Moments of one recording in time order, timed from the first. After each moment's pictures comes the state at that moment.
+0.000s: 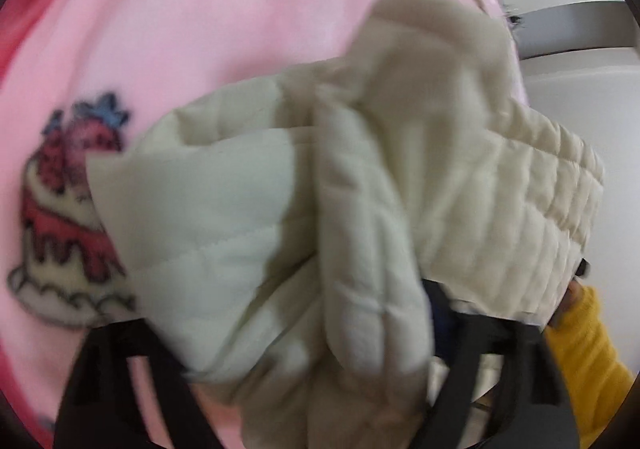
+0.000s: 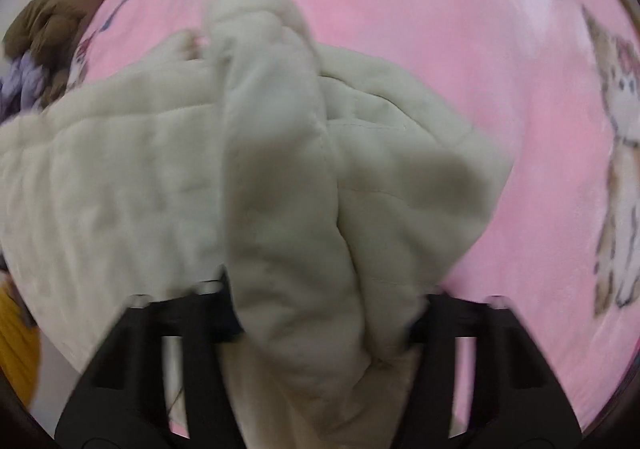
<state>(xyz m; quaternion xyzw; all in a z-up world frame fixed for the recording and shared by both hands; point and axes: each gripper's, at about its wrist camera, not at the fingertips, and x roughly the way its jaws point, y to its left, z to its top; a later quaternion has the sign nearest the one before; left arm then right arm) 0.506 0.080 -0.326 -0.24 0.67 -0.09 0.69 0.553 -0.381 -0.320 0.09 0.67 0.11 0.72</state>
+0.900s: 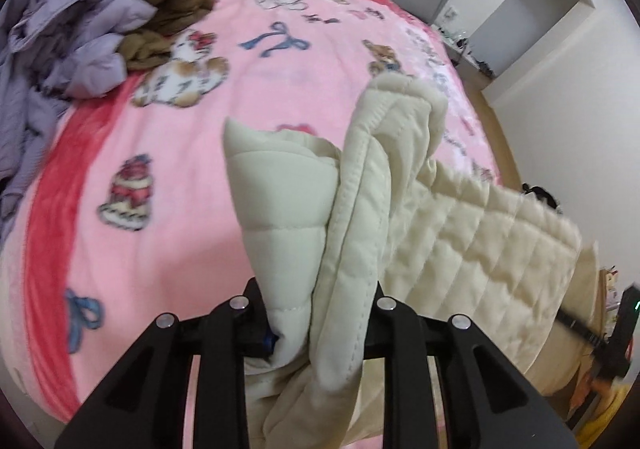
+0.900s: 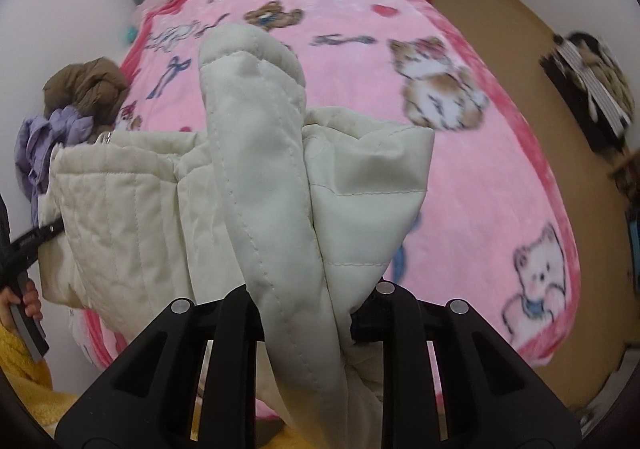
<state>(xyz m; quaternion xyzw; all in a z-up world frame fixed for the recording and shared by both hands) 0.366 -0.017 -0.121 -0.15 0.54 -0.09 0.83 0.259 -0.441 -0.093 0.15 0.55 -0.03 0.82</state>
